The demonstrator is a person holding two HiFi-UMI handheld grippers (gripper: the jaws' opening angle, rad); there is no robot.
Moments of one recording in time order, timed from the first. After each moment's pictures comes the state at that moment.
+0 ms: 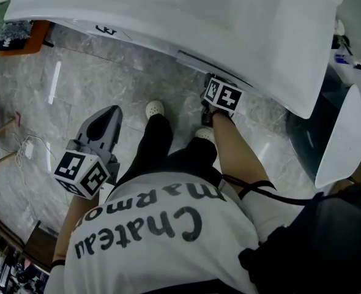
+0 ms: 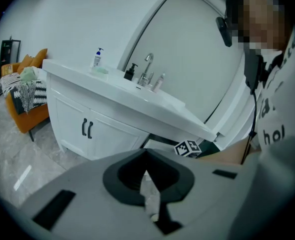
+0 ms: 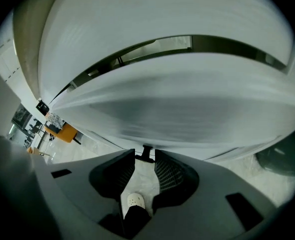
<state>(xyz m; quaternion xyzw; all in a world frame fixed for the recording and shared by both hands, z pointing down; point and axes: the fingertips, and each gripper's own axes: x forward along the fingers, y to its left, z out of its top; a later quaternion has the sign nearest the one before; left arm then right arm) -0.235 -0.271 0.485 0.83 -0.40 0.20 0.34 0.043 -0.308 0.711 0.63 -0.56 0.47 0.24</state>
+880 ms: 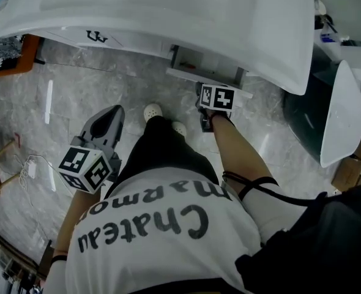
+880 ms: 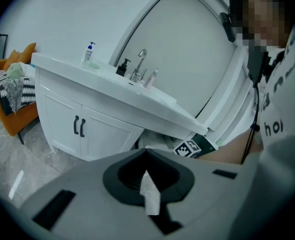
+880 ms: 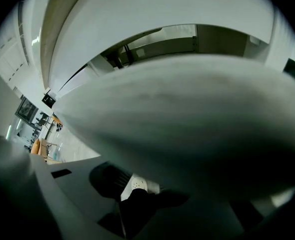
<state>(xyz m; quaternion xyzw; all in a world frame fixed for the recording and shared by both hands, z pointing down) -0.237 -0.265 0.496 0.86 -0.34 0.20 0.34 0.016 -0.256 0.715 0.58 -0.58 0.51 0.27</state>
